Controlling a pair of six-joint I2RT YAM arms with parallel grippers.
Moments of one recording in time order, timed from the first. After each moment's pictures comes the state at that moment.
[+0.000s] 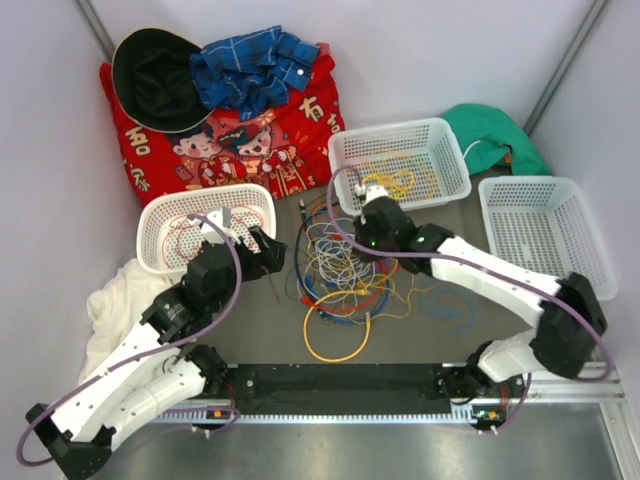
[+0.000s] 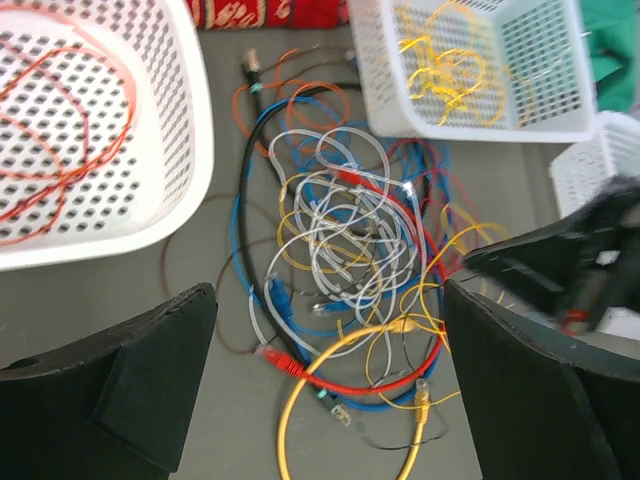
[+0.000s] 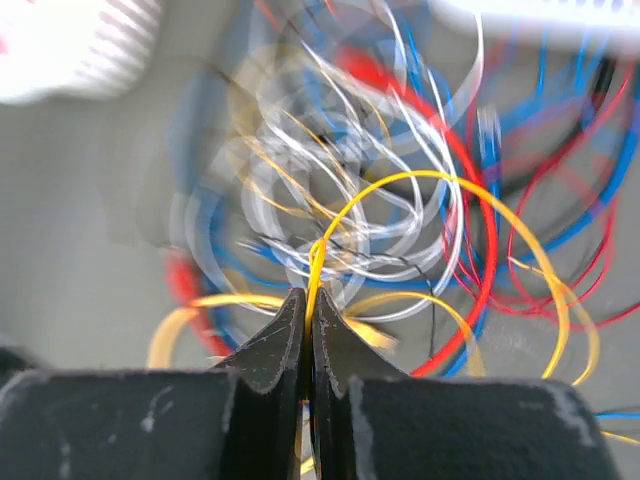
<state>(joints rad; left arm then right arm) -0.70 0.67 0.75 -0.46 -0.37 -0.71 0.82 1.45 1.04 -0.39 0.13 0.46</state>
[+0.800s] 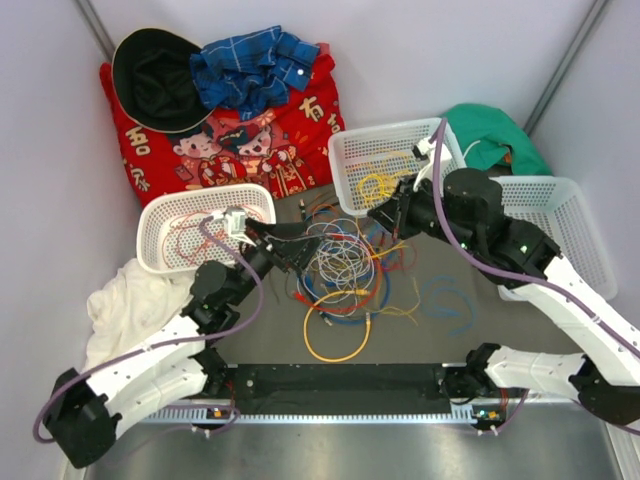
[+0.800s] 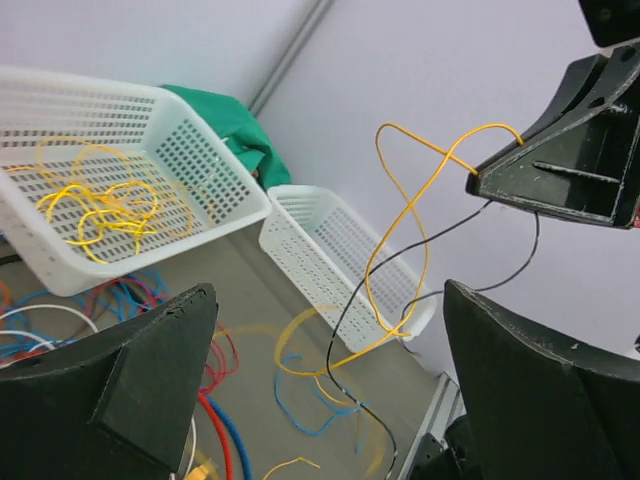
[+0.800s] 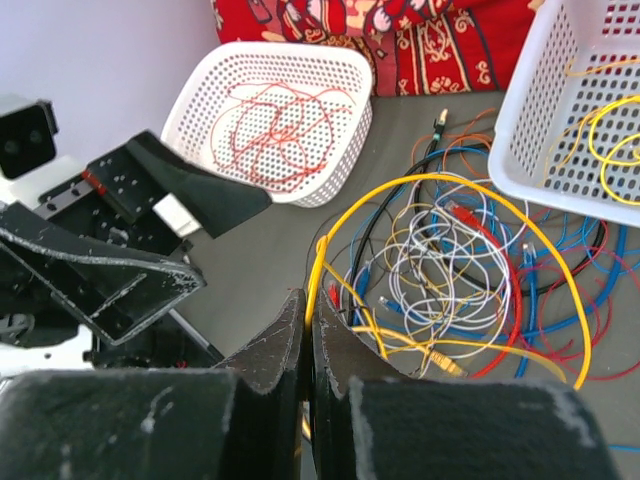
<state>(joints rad) -0.70 0.77 0.41 0.69 0.07 -0.71 0.83 1.08 1.40 -0.61 0.04 0.45</state>
